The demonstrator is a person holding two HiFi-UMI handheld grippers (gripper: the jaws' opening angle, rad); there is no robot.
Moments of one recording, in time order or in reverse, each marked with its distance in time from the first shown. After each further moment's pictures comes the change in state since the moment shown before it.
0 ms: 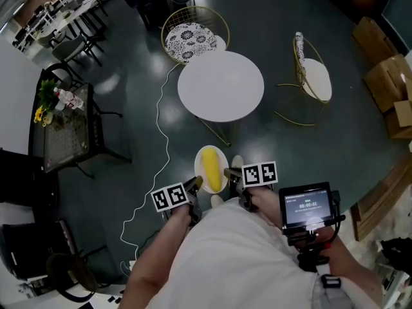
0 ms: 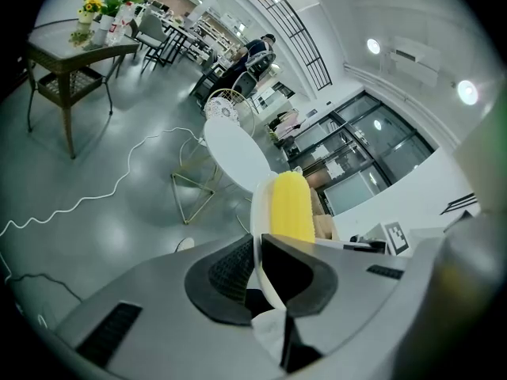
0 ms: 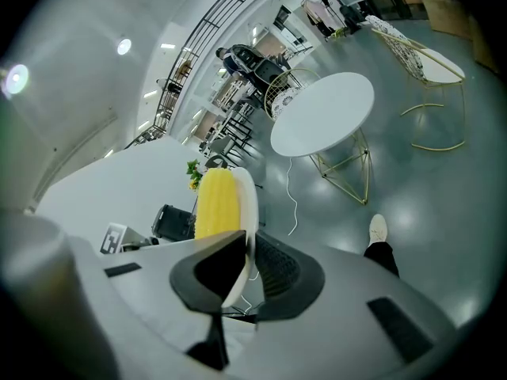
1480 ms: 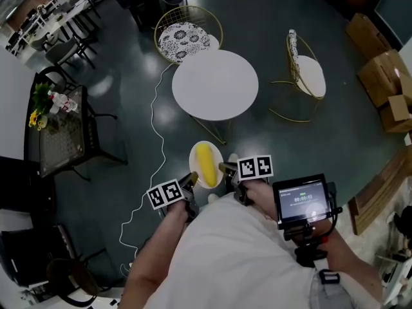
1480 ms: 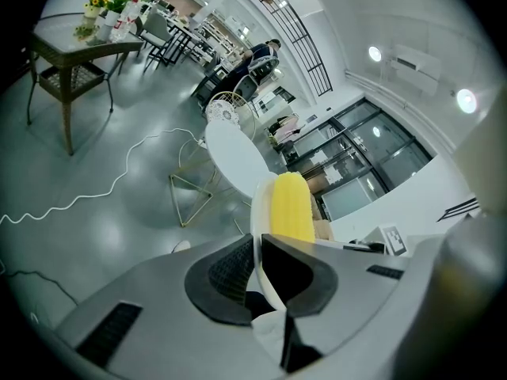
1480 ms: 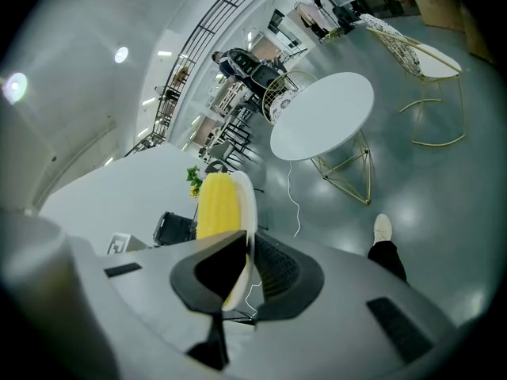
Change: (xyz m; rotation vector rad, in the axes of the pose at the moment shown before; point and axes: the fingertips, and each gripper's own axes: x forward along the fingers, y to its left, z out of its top) left arm 0.004 0.000 0.012 -0.027 -0.024 -0.024; right arm 0.003 0.002 0.015 0.037 -0.031 0.010
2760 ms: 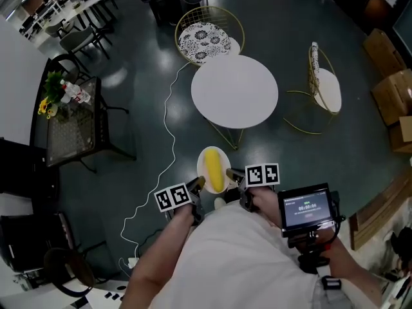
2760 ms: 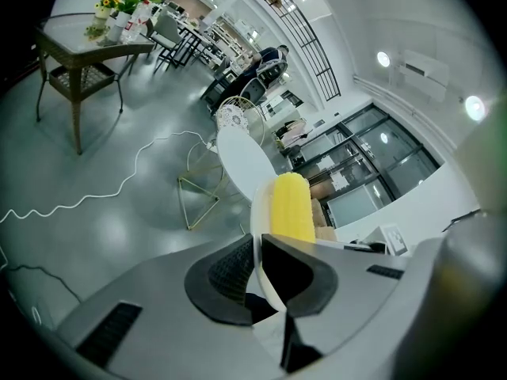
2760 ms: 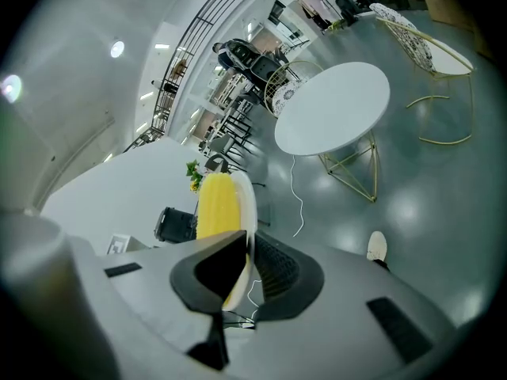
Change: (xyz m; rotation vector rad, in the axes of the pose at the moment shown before) left arm -0.015 0.019 0.024 -0.045 -0.021 0.030; right arm 0.029 0.020 0.009 0.001 0.052 0.004
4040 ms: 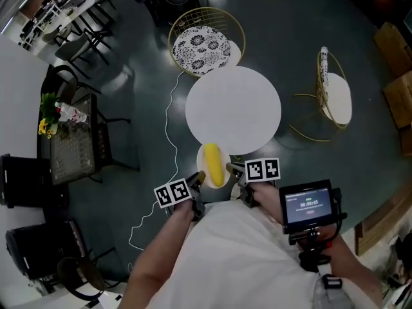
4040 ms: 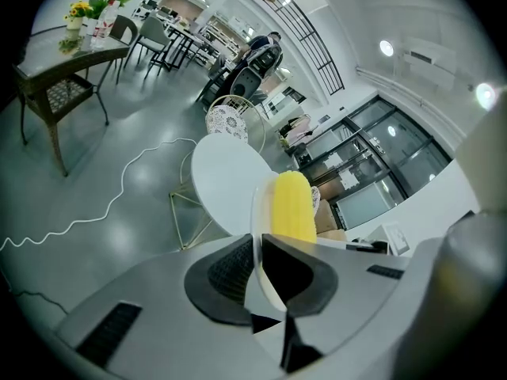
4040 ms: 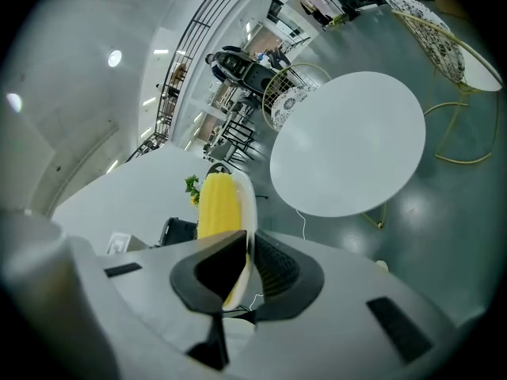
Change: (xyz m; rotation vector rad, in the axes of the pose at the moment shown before) left arm 0.140 -0.041 0.128 0.032 0.006 0.069; right arm 0.025 -0.067 0.181 0.016 0.009 0.060
